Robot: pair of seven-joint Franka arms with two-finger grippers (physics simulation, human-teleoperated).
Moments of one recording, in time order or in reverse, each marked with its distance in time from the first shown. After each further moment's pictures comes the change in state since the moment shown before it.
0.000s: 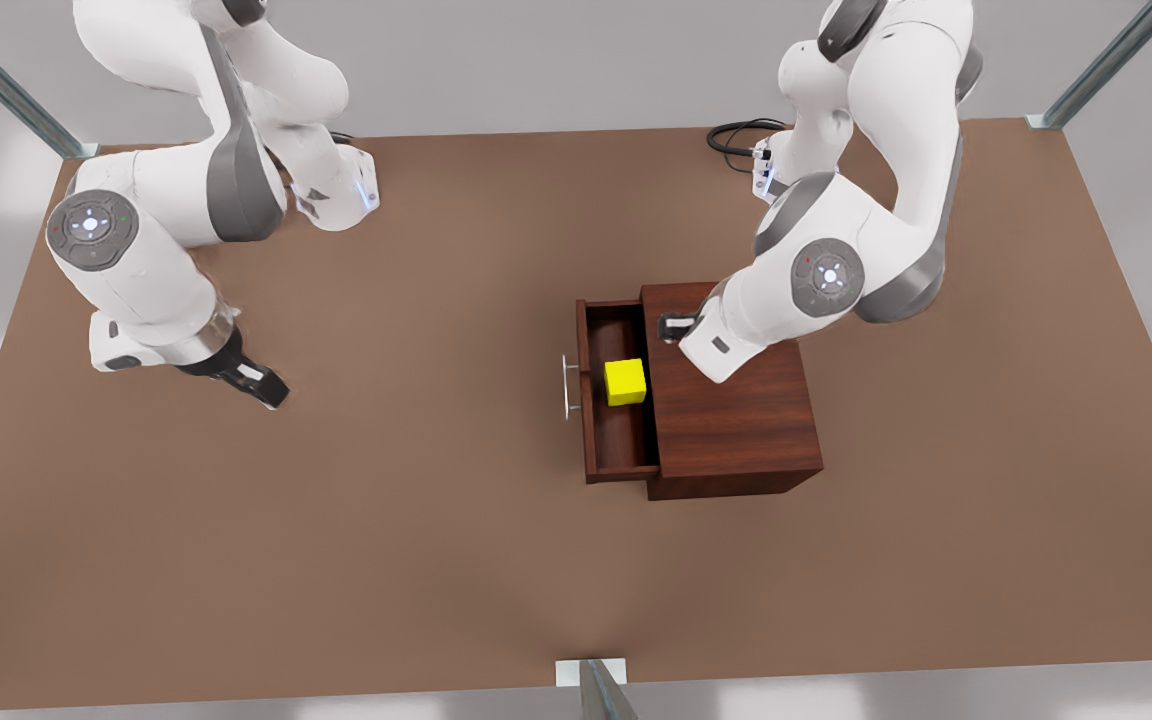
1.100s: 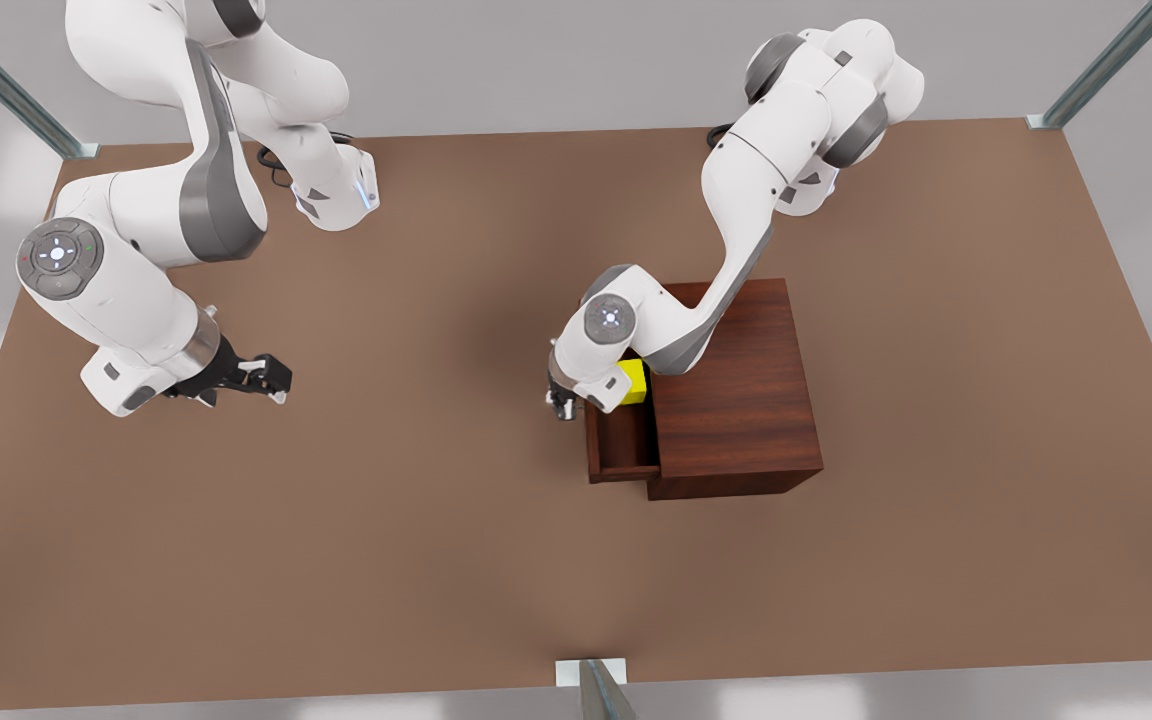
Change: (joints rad) left arm -0.352 0.256 0.160 -0.237 0.107 0.742 -1.732; right arm 0.017 0.039 -0.014 0.052 0.076 -0.003 -0.538
